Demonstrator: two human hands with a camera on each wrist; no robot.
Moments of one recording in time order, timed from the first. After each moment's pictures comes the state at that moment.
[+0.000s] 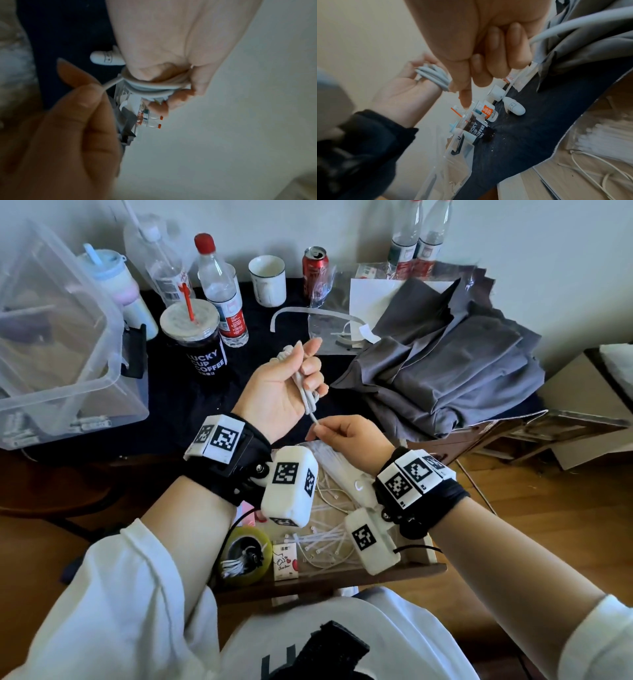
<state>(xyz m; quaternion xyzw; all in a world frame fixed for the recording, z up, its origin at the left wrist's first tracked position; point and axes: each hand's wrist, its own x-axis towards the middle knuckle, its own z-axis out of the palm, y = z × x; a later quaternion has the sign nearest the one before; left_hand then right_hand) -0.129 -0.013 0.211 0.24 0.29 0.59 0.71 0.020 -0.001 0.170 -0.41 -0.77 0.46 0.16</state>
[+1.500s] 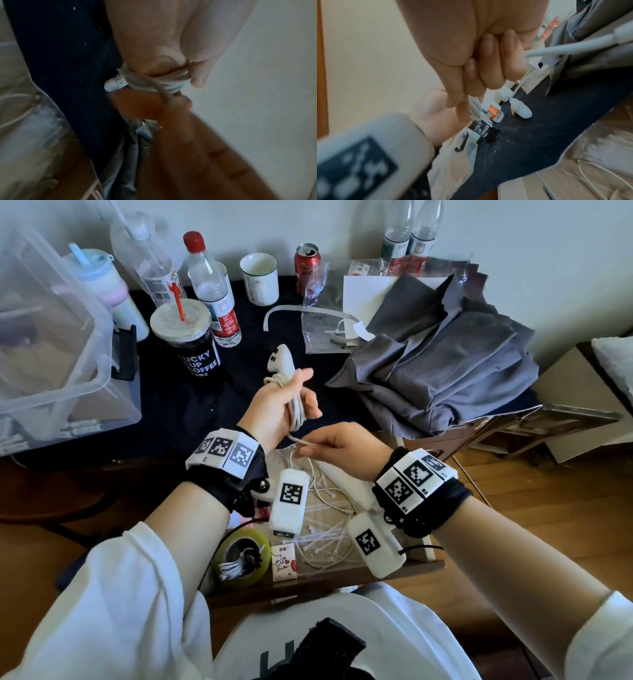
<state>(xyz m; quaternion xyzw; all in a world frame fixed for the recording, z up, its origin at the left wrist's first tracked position) -0.129 -0.014 0.182 0.30 0.47 0.55 0.63 0.020 -0.006 0.174 -0.36 -0.82 0.44 0.08</state>
